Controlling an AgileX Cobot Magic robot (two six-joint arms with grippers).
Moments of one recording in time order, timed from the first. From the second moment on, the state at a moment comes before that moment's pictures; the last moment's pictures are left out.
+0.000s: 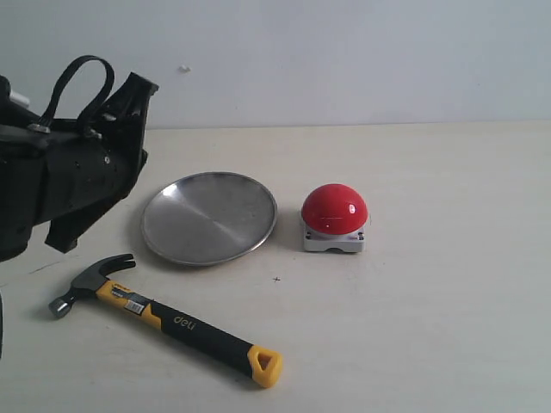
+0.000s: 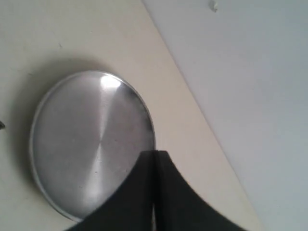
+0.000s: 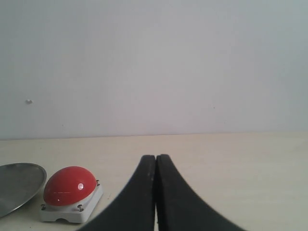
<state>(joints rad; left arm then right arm) -0.80 1.51 -0.85 -1.74 -0.60 0.26 -0.05 0.01 0.00 0.03 0.09 0.03</state>
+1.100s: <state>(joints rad) -0.77 1.74 -1.11 -1.73 -1.04 0.96 -0.05 0.01 0.00 0.03 0.09 0.03</state>
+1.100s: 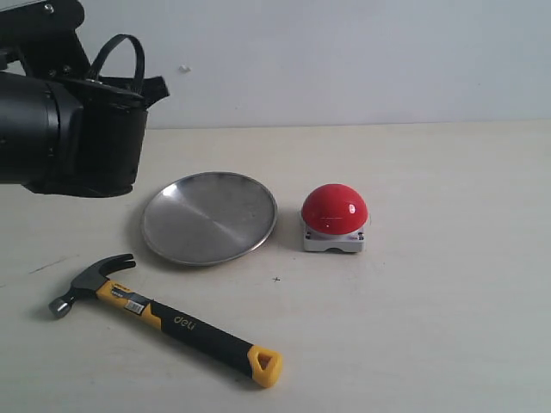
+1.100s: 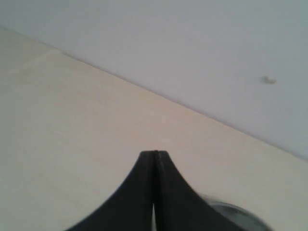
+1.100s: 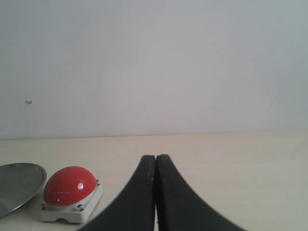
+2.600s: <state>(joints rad) -0.60 1.72 -0.83 -1.75 0.19 -0.52 -0.05 0.01 0.00 0.03 0.09 0.03</state>
